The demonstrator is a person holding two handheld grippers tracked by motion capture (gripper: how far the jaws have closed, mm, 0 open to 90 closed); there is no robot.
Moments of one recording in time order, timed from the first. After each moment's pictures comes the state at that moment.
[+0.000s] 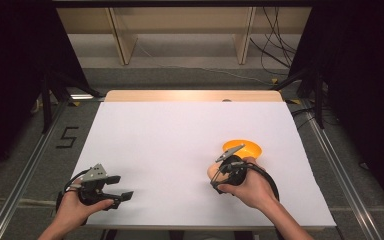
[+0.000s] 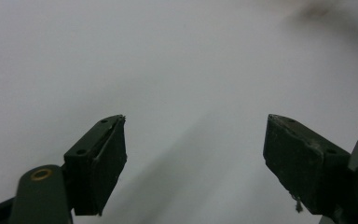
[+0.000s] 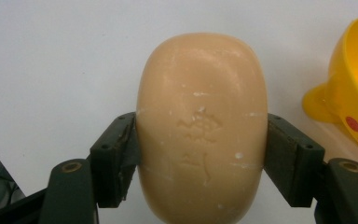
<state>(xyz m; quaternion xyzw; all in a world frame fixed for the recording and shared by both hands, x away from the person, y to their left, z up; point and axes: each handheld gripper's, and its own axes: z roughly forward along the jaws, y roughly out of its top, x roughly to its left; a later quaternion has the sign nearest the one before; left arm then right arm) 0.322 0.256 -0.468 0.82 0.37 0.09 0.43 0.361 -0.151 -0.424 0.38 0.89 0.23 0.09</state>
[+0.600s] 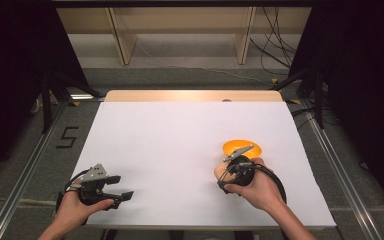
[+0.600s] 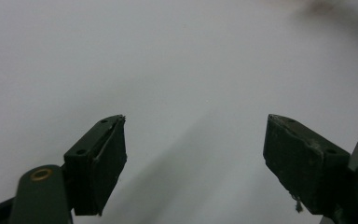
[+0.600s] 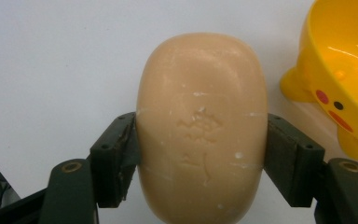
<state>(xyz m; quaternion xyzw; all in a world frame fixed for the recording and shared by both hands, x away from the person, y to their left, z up) 0.323 0.256 -0.467 0.82 0.37 0.09 0.43 0.358 -0.168 -0.424 0.40 0.88 0.24 0.08</state>
